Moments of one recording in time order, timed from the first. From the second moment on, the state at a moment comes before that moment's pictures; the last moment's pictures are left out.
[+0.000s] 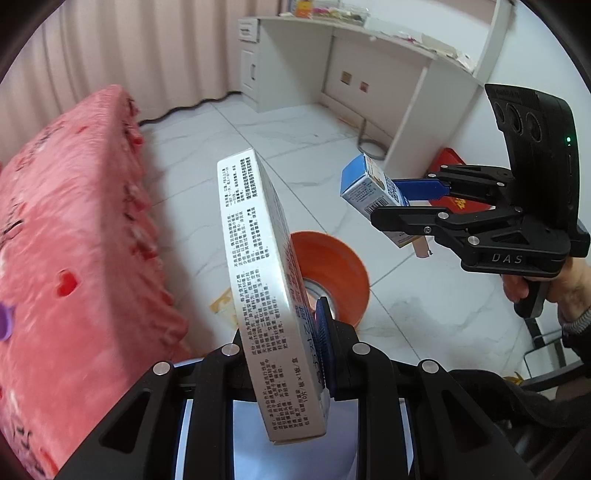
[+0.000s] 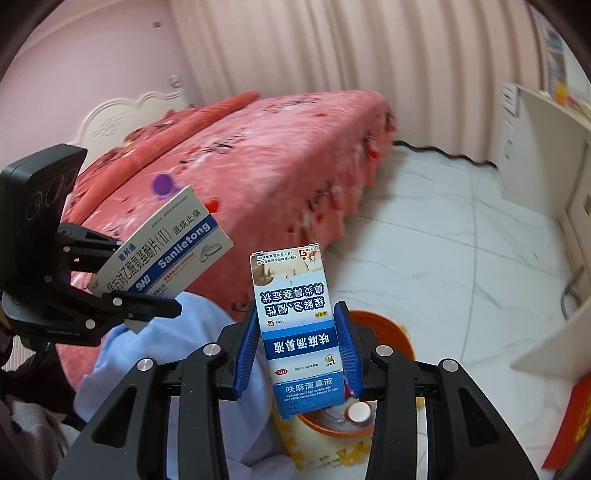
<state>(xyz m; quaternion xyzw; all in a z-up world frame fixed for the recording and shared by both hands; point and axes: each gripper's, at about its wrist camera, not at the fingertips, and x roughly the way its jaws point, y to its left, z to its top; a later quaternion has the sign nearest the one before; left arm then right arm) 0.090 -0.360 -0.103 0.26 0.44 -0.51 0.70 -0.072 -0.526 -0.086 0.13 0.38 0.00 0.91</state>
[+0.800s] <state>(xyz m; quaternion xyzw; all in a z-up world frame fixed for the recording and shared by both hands) 0.109 -0.432 -0.165 0.27 0.48 -0.51 0.67 -0.059 -0.579 -0.162 0.20 0.43 -0.04 0.88</state>
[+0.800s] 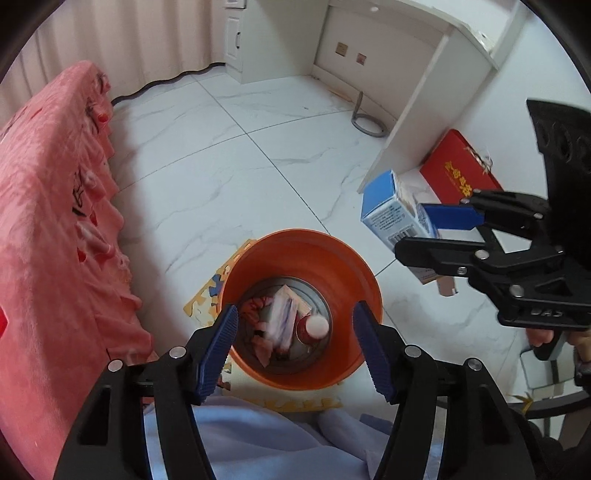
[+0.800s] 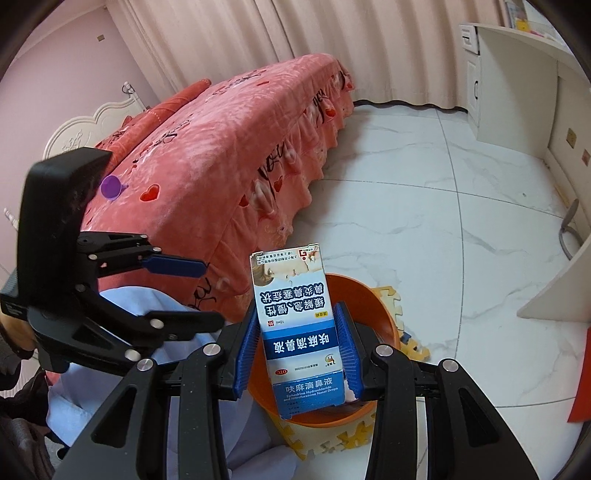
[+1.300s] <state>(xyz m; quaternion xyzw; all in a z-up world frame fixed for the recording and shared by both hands) 0.116 -0.414 -0.159 0.27 0.48 -0.48 0.68 -0.037 -0.572 -0.168 0.19 0.44 -0.06 0.88</state>
